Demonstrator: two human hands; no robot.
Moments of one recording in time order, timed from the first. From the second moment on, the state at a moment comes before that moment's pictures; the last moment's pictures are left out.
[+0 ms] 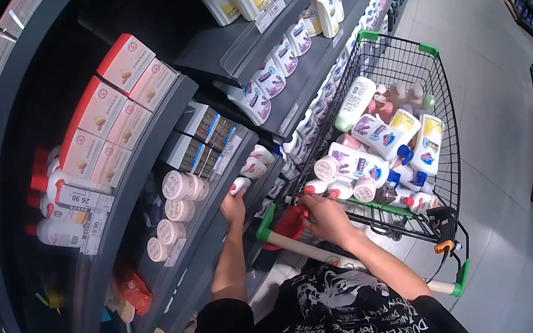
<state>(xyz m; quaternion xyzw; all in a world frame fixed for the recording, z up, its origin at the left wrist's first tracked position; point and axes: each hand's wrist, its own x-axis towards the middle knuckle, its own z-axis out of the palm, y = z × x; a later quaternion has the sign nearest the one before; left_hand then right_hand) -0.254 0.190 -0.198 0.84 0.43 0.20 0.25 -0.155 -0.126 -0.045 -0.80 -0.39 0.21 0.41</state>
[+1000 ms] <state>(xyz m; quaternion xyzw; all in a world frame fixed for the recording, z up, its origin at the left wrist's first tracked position) -0.249 -0.004 -0.045 0.92 0.20 0.27 0.18 -0.068 -0.145 -0.121 -0.83 -0.48 0.28 0.10</state>
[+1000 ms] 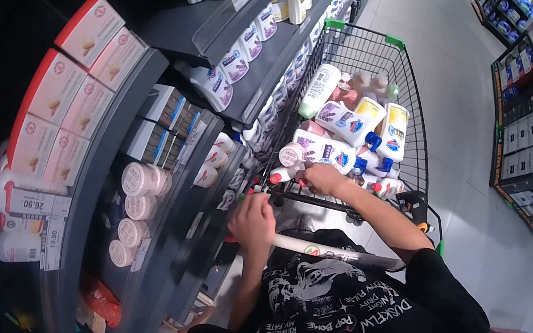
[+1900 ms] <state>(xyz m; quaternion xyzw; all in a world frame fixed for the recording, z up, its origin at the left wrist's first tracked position) -0.252 0.009 -0.028 0.72 0.17 0.21 0.64 -0.077 -0.148 0.030 -0.62 -0.31 0.30 0.66</state>
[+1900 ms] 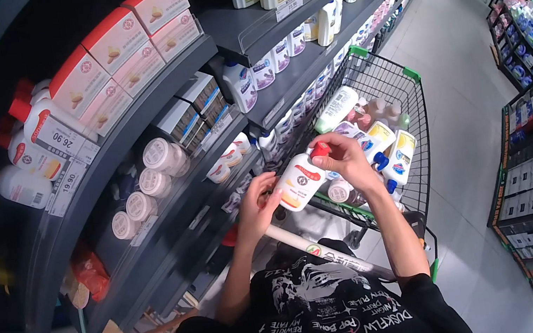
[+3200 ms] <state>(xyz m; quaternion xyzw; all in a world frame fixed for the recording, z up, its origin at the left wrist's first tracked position) -0.338 0.125 -0.158 0.73 0.34 0.42 0.43 -0.186 -0.117 -0.057 -0.54 -0.19 0.47 0.67</state>
